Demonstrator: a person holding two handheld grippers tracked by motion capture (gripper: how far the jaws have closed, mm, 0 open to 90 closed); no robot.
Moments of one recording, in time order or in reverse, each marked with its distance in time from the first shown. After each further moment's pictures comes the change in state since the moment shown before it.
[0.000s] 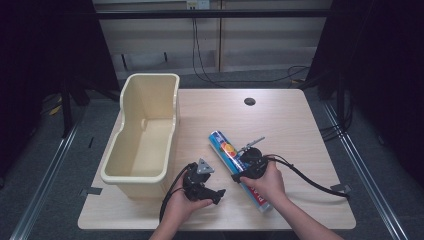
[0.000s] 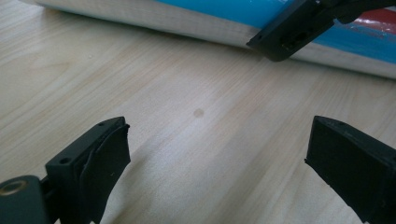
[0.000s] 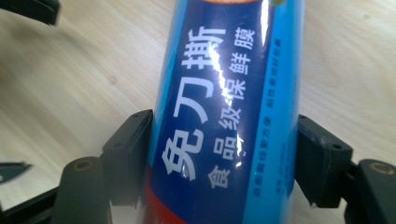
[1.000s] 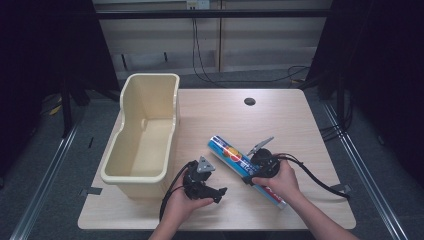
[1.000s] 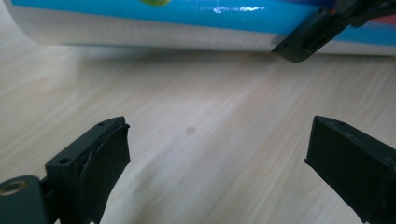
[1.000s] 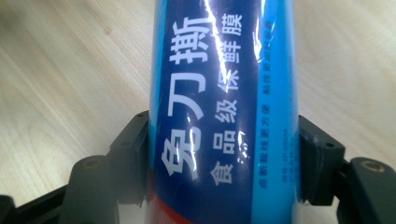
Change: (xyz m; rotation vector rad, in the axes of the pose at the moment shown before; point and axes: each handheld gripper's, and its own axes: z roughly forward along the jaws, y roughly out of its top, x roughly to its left) left arm -0.006 0.015 -0.013 -0.051 -0.015 0.016; right arm -0.024 -0.016 -0.018 0.009 0.066 -0.152
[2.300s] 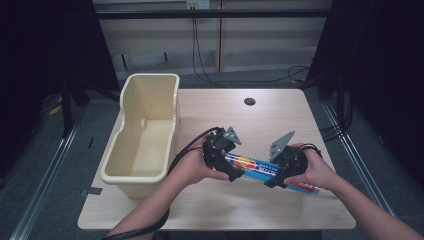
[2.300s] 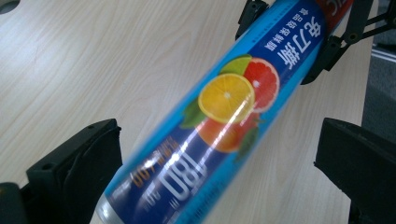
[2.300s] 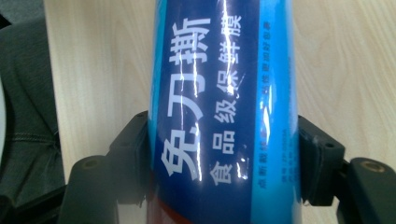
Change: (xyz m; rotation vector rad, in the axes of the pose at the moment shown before) left arm -0.007 0.114 -0.010 0.164 -0.172 0.307; right arm -0.027 -0.014 -0.061 0.021 0.204 -0.430
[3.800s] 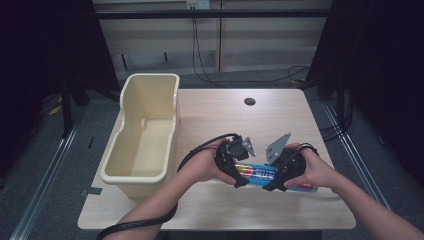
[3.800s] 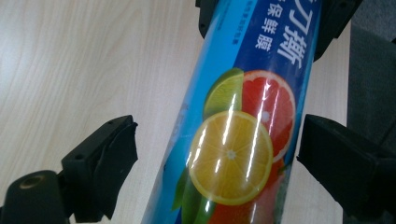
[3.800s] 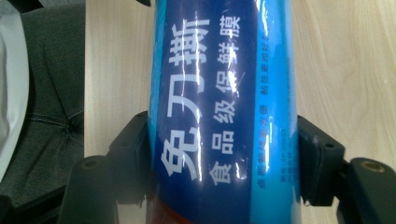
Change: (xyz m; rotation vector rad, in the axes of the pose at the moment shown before) left arm -0.015 0.013 0.025 0.145 -0.103 0.185; right arm 0.010 0.013 -0.004 -0.007 0.049 -0.133
